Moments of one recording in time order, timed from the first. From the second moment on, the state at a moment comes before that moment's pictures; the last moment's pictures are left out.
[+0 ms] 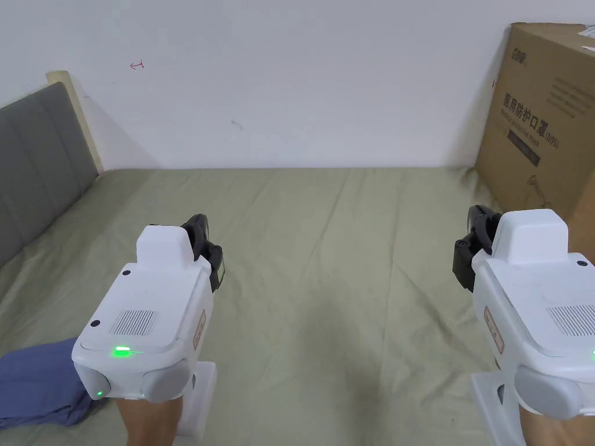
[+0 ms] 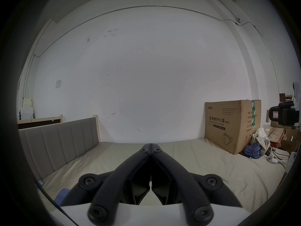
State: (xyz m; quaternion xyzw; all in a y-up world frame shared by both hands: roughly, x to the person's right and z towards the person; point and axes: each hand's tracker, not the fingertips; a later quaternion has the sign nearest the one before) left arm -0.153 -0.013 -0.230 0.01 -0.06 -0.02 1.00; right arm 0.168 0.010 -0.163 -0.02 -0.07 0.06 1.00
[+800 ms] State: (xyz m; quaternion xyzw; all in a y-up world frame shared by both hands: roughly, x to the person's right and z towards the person) left arm -0.164 -0.011 -0.226 0.02 -0.04 0.01 1.00; right arm 0.169 0.004 -0.163 -0.03 -0.08 0.04 1.00
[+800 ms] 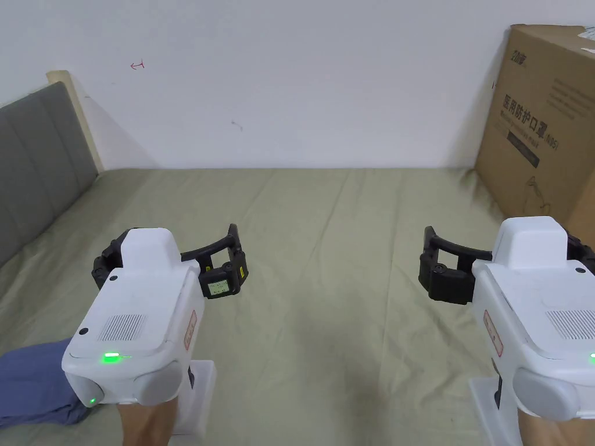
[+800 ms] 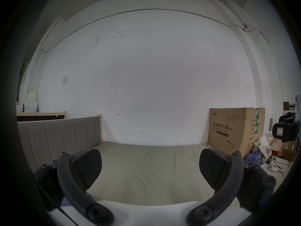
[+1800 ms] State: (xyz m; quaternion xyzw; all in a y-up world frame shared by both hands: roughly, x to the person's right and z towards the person) left arm -0.158 -0.016 -0.224 0.02 -0.03 -0.02 1.00; right arm 0.166 0.005 -0.162 -0.02 -0.08 0.05 1.00
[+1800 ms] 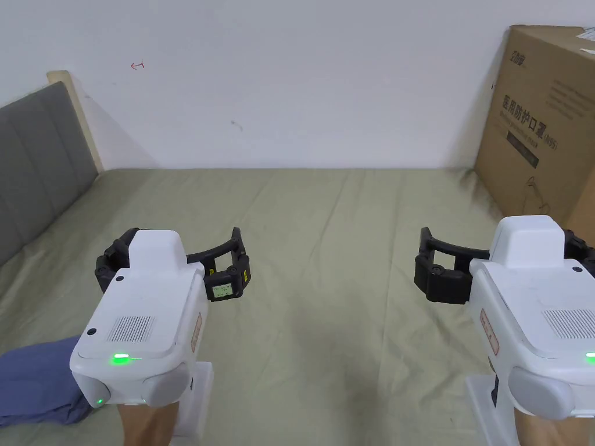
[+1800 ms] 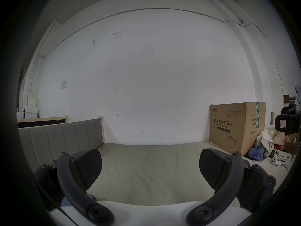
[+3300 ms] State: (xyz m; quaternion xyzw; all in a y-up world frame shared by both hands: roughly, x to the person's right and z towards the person) left arm -0.158 -0.017 -0.226 0.02 -0.03 -0.02 1.00; right arm 0.168 0.016 -0.169 -0.09 -0.12 -0.05 0.99
